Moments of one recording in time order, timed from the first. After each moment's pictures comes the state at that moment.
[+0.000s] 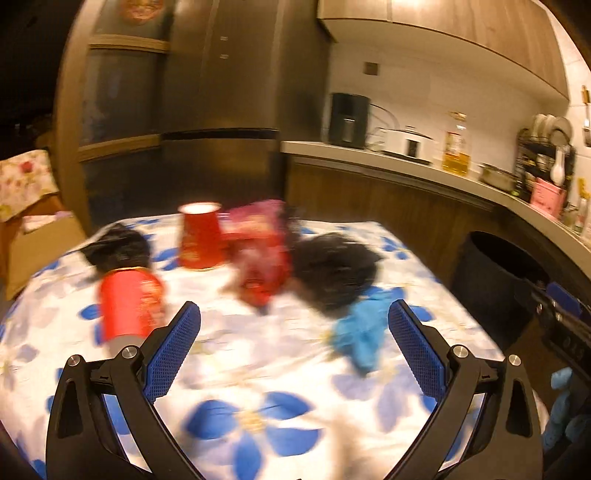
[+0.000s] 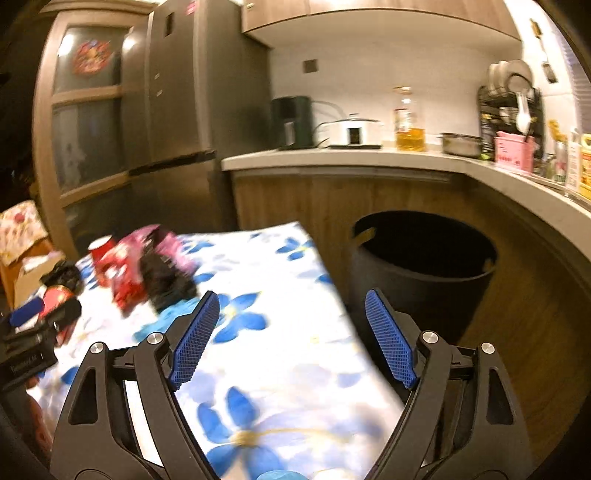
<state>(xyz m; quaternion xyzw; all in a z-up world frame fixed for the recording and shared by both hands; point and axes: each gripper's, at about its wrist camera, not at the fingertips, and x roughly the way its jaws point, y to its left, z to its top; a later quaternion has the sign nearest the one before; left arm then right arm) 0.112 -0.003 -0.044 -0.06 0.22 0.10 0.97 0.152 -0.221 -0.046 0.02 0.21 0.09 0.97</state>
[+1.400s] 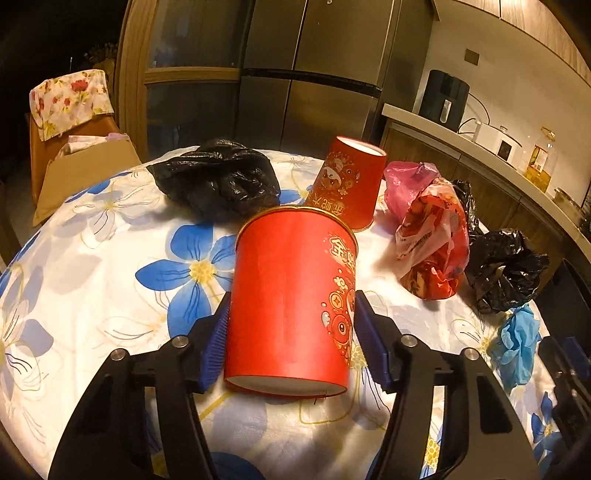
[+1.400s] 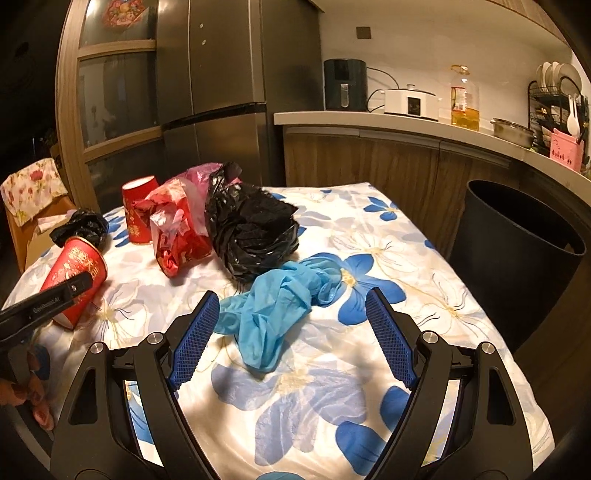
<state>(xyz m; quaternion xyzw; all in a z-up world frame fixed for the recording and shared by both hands) 0.138 0.126 -0.094 -0.15 0.30 0.19 0.92 0.183 -0.103 -0.092 -0.01 0.27 0.14 0.95</state>
